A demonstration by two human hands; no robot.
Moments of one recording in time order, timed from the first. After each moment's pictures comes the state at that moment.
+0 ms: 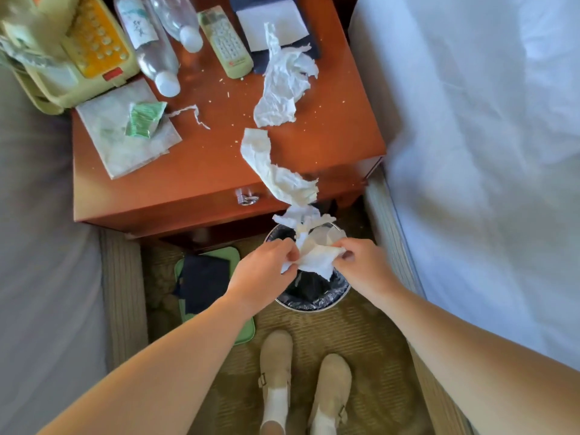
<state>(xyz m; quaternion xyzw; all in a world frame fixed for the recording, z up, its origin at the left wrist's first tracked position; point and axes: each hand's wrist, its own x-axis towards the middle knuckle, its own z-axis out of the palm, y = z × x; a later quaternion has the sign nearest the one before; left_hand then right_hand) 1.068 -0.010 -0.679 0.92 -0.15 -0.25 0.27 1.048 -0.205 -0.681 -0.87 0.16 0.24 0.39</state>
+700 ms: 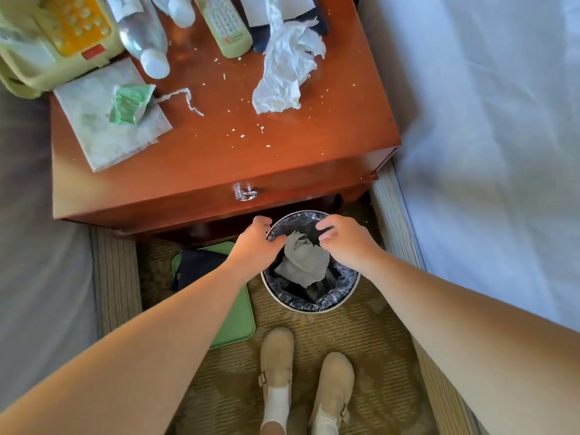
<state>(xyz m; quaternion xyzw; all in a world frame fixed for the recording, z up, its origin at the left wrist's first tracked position) 1.115 -0.007 -0.725 0.84 0.11 -0.36 0.39 1.100 -0.190 -0.699 -0.84 0.17 0.35 0.38</state>
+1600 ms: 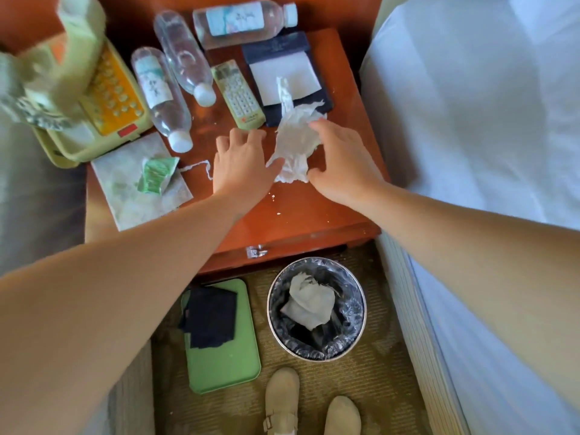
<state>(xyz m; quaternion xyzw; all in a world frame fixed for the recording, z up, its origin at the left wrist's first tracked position) 1.282 -0.020 -0.612 0.98 -0.02 -0.06 0.17 1.256 -0.183 -0.590 -0.96 -0.03 0.09 0.26</state>
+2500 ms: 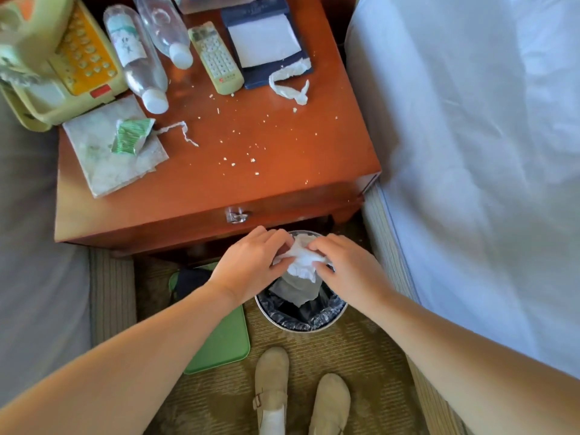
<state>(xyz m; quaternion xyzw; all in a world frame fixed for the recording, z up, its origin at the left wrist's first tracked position) 1.111 -0.012 -0.683 0.92 -0.29 -0.11 0.23 1.074 -0.209 -0.679 -0.95 -0.09 0.14 0.28</state>
